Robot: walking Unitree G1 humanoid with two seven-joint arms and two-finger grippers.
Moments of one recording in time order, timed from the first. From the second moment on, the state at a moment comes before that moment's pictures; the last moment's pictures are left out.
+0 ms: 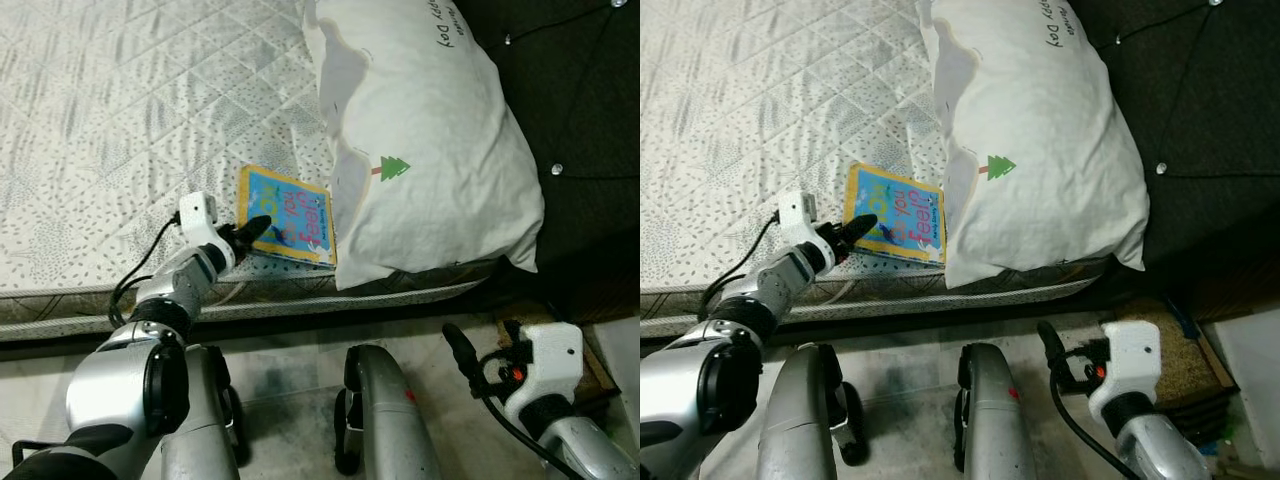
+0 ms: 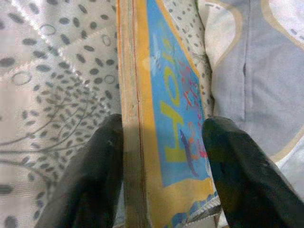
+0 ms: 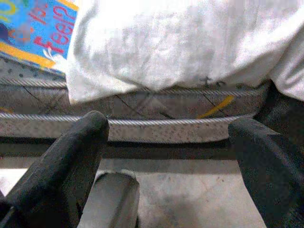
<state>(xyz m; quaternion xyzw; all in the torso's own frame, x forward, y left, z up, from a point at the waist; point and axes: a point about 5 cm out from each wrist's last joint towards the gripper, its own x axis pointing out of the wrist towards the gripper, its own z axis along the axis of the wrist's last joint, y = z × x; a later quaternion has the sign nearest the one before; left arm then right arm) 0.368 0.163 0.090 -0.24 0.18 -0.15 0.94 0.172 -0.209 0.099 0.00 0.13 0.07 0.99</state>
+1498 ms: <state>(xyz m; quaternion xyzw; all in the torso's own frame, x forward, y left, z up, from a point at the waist) 0.289 0.196 0.095 -0.04 -0.03 -0.02 1.00 0.251 -0.181 0.100 0.04 0.04 0.08 0.99</state>
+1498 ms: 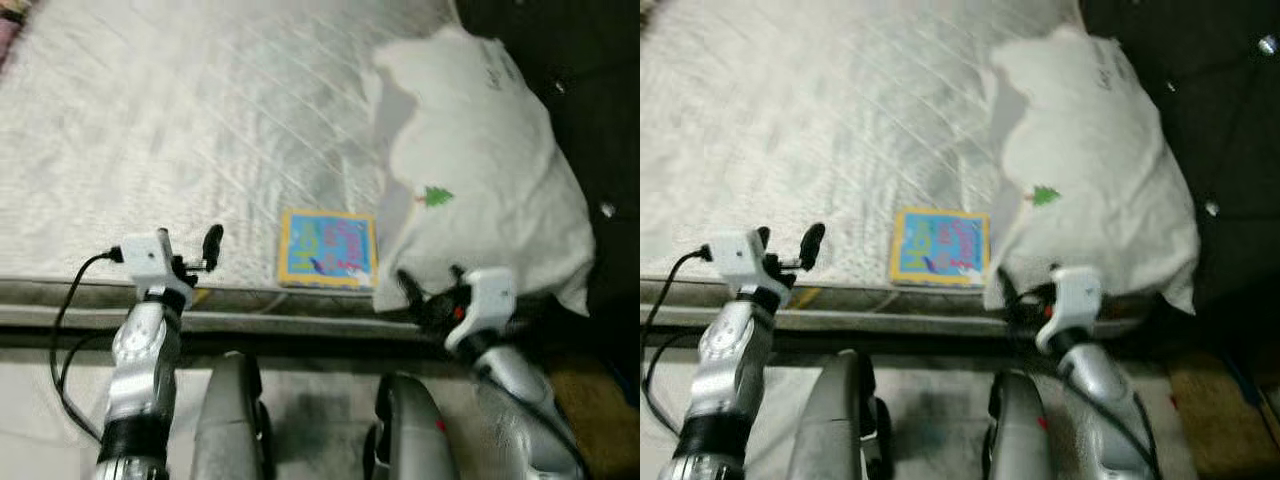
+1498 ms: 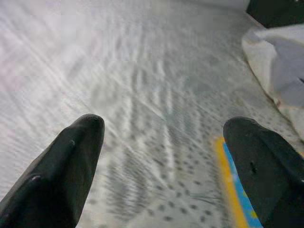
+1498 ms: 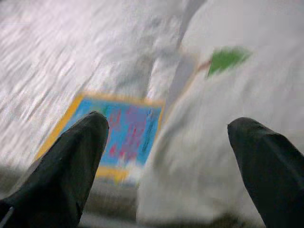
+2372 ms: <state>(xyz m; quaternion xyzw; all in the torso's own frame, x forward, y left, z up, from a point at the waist) 0.257 0.177 0.083 -0.01 0.02 0.00 1.00 0.265 -0.201 0.084 0.08 0.06 -0.02 0.99</state>
